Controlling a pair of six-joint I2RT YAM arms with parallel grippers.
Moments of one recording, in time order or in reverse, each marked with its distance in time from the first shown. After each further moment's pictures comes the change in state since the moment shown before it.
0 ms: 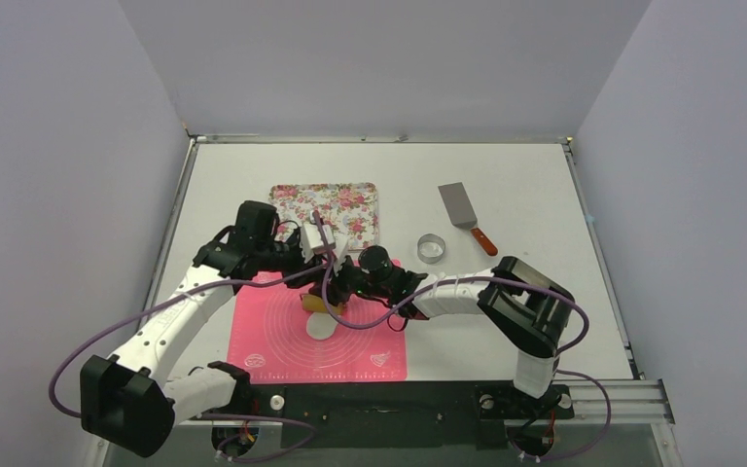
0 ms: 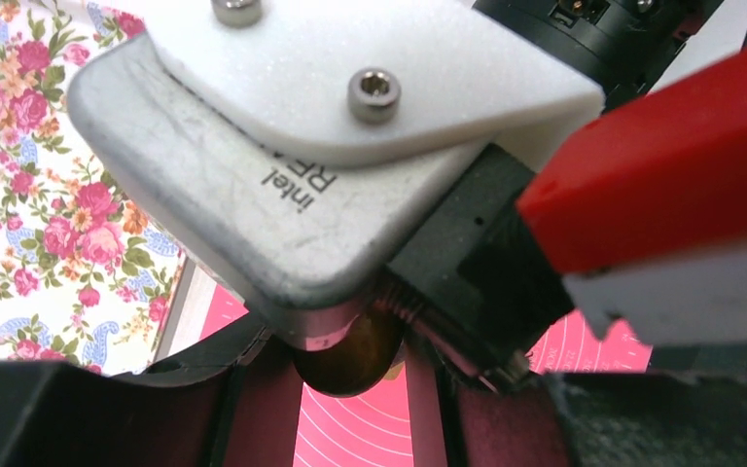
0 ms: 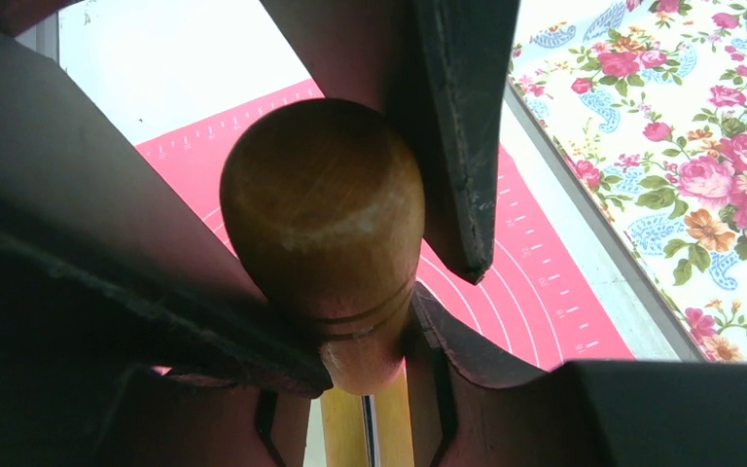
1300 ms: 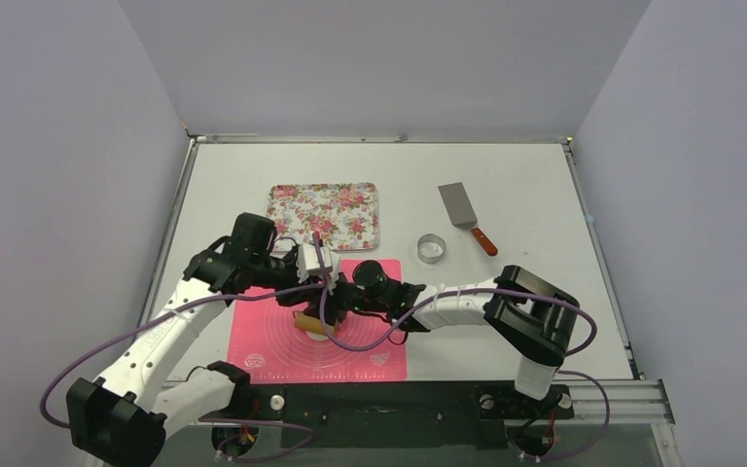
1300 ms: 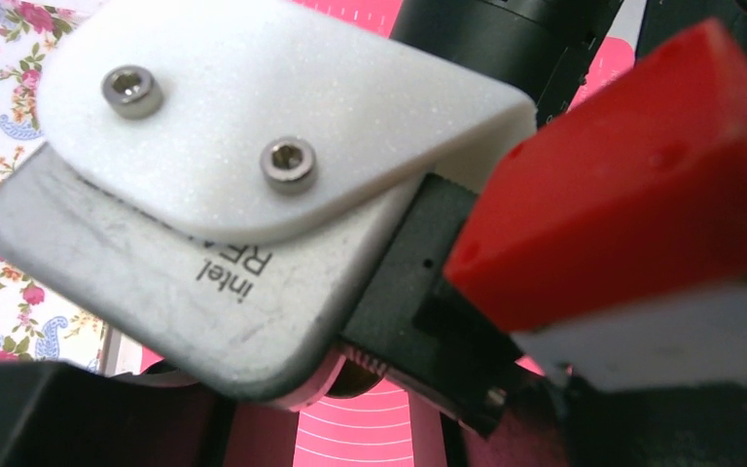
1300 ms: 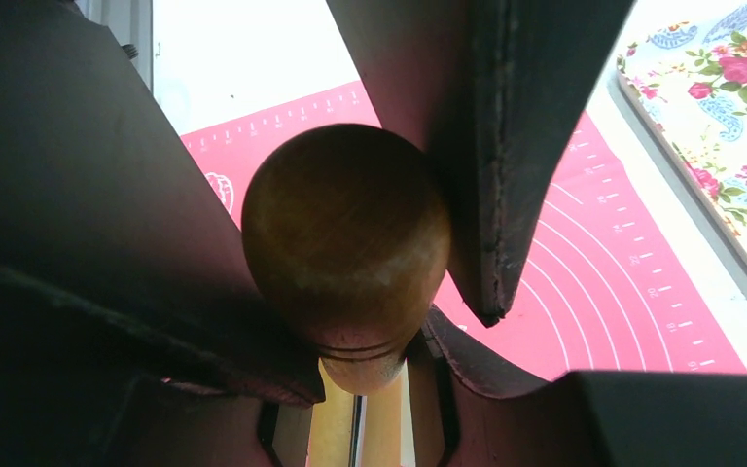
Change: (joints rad) left arm -0.043 -0.095 -0.014 -0.180 0.024 0.108; right arm 0.094 -0.042 -0.043 -0.019 -0.014 0.005
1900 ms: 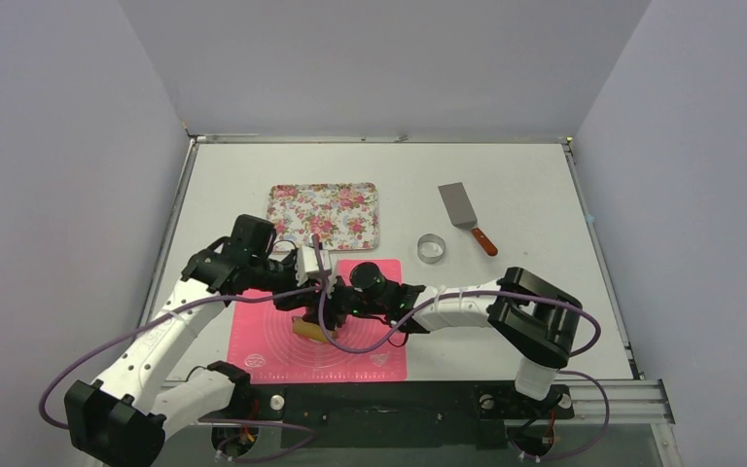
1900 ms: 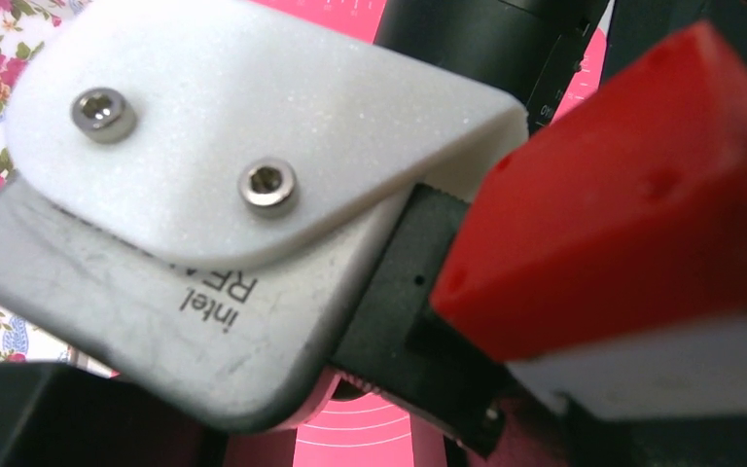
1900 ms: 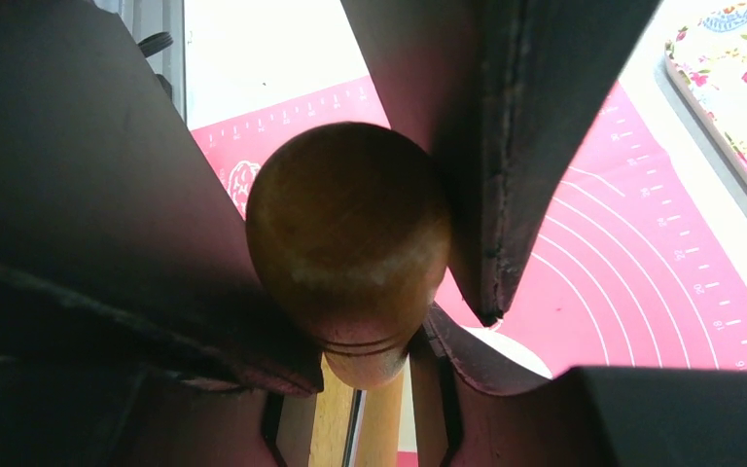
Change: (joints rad) left arm -0.004 -0.011 0.011 -0.068 0.009 0.010; right arm 0.020 -0.017 0.008 -0.049 -0.018 0.017
